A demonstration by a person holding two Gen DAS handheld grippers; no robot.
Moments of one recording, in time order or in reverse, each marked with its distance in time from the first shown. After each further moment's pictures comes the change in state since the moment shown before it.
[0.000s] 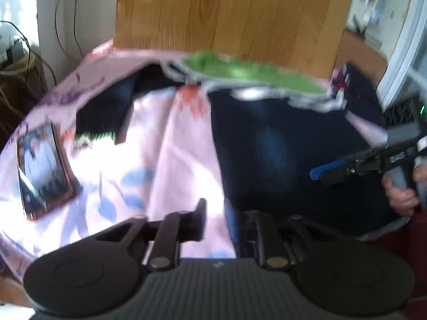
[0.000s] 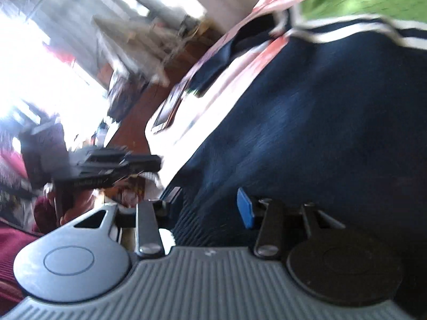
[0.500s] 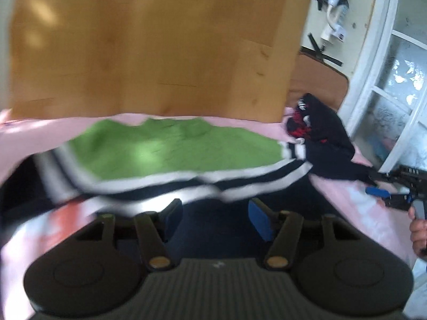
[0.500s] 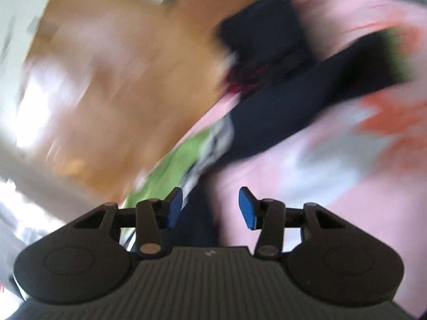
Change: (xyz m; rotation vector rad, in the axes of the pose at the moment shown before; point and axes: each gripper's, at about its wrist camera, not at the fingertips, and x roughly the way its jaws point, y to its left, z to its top) left arm 0.167 -0.096 0.141 0.145 -0.103 -0.247; right arm -0.260 -0.105 -0.091 0.614 -0.880 -0.524
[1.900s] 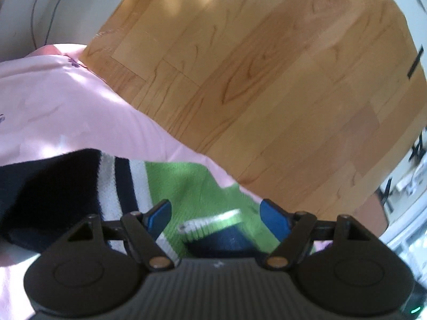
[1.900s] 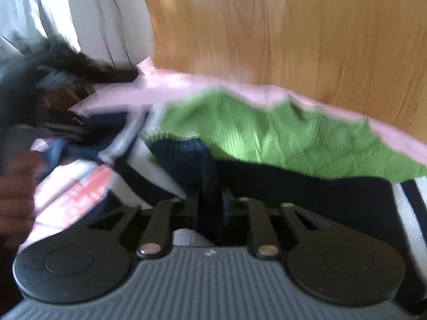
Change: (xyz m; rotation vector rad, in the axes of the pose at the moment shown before) left arm 0.025 0.162 0.017 -0.569 -0.242 0.039; right arm 0.228 0.228 -0.182 -0.962 0.357 0.160
